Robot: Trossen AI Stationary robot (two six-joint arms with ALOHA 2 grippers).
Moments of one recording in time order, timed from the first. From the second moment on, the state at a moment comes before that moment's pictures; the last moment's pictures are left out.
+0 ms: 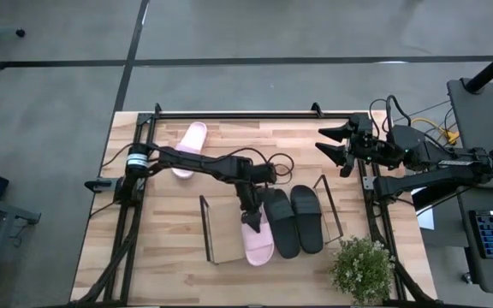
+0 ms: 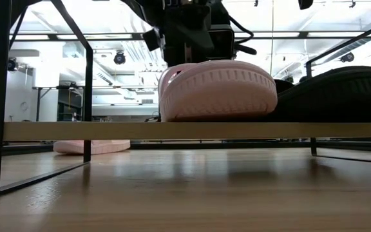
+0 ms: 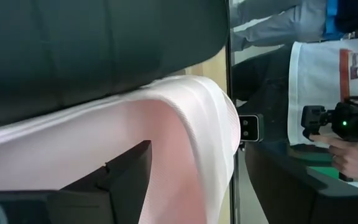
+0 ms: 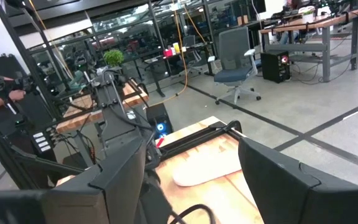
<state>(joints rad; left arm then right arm) 0.02 2.02 1.57 -0.59 0.82 -0.28 0.03 0.70 0.87 -0.18 0.31 0.28</state>
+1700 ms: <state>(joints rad) 0.33 1.45 1.52 -1.34 -0.05 0.03 0.03 0.71 0.87 -0.21 0.31 0.34</state>
